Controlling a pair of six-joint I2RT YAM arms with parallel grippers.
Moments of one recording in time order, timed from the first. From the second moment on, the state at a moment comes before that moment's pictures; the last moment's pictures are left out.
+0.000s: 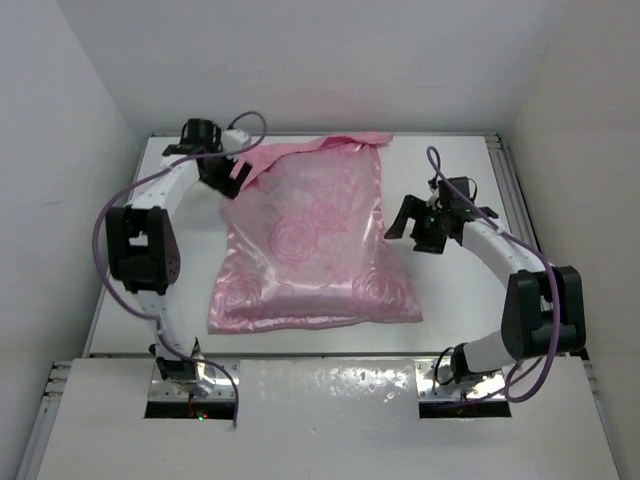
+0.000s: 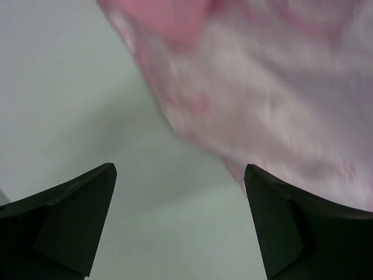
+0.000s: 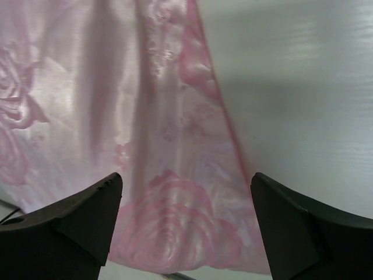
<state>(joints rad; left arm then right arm) 0.00 1.83 1.47 -0.70 0.15 0.57 0.10 1.47 0.89 -0.44 -0.31 0.45</state>
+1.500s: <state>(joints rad) -0.15 2.59 2.28 -0.06 -0.29 0.48 0.33 1.69 1.04 -0.68 -0.72 0.25</state>
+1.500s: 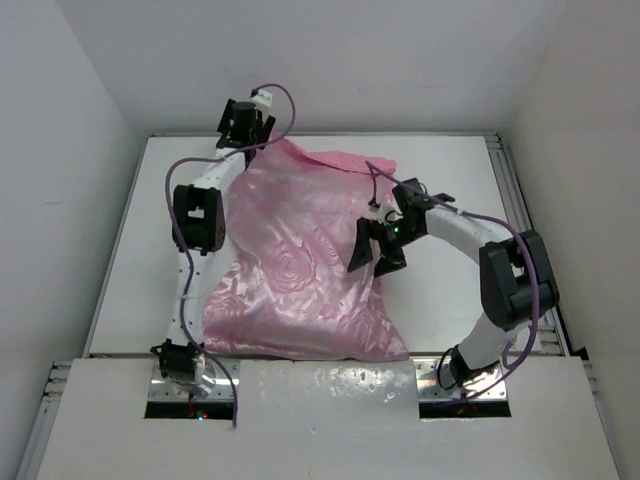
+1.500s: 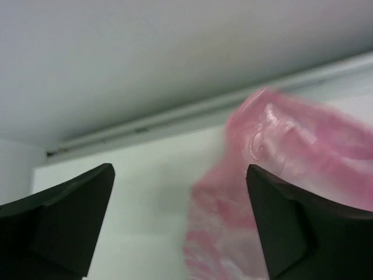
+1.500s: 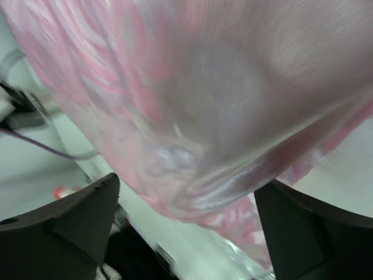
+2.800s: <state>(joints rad) -0.12 2.28 2.13 -0.66 -0.03 0.28 0.11 2.58 2.08 -0.32 -0.19 0.80</state>
